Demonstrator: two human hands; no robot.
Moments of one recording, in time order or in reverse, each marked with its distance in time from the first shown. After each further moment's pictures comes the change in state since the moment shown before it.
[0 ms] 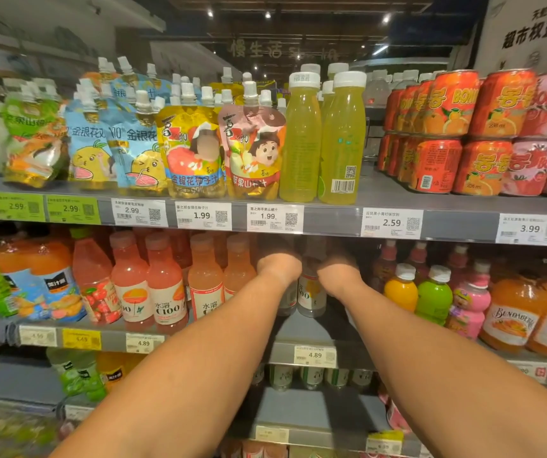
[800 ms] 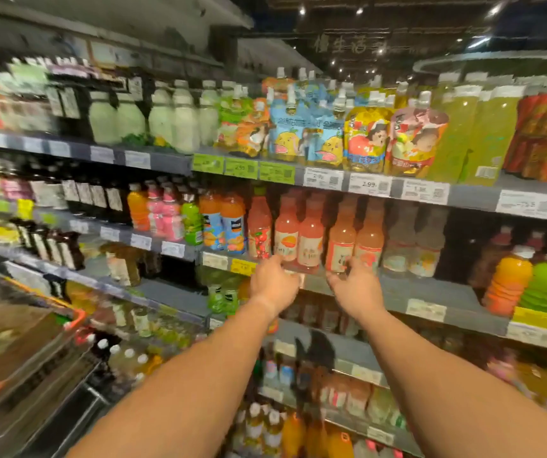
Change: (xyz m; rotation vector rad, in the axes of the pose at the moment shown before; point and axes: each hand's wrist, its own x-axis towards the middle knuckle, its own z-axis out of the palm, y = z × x) left_hand -0.234 -0.248 0.025 -0.669 0.450 -0.236; right_hand -0.211 -0.155 0.108 0.244 0.120 -0.164
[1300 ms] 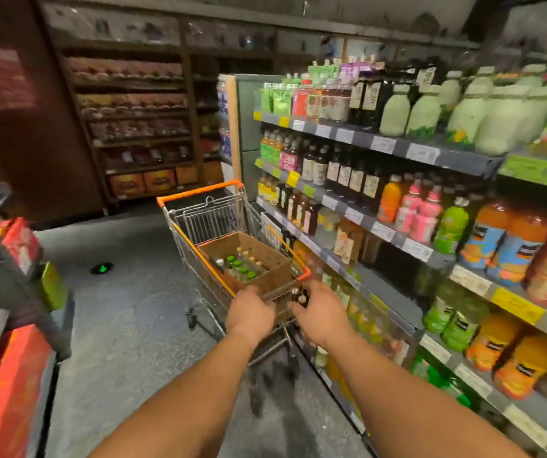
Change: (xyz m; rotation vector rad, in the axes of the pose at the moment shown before) left_hand -0.170 -0.313 -0.322 0.180 0.517 -0.698; right_hand -0.250 -0.312 0.271 0.079 -0.686 -0.707
